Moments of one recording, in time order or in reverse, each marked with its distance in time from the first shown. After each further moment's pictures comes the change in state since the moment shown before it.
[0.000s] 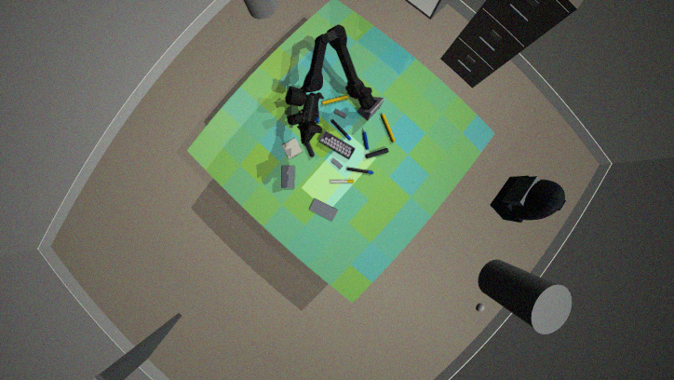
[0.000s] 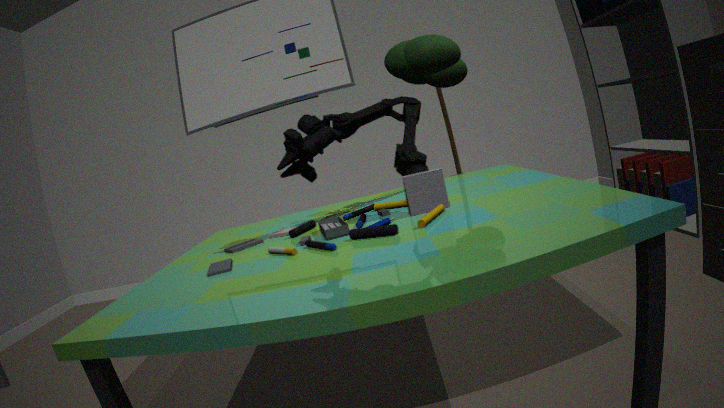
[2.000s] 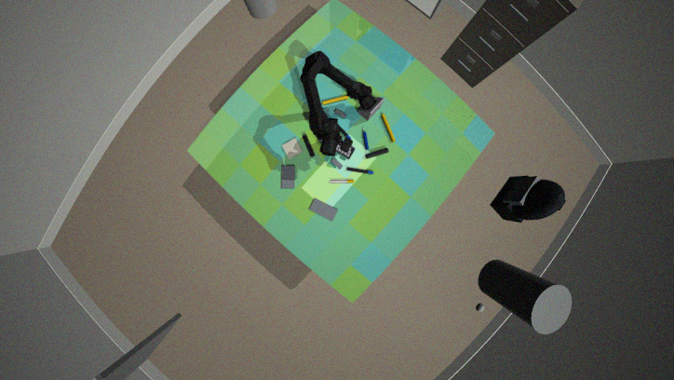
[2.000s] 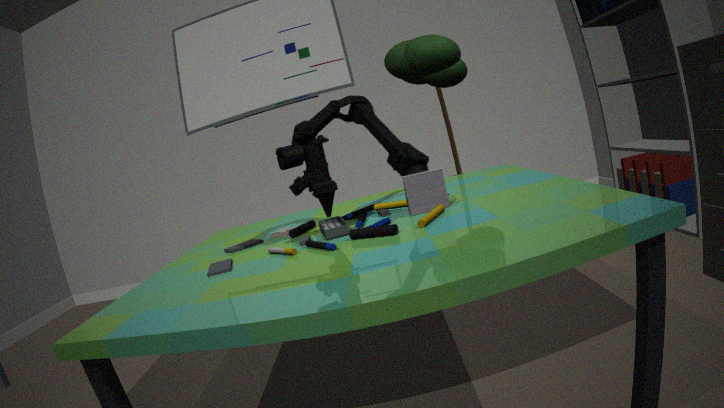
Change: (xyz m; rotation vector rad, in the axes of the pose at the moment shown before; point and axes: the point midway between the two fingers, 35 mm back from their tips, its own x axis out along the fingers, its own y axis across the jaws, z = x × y) arm 0.009 -0.051 -0.166 -0.604 0.950 -0.691
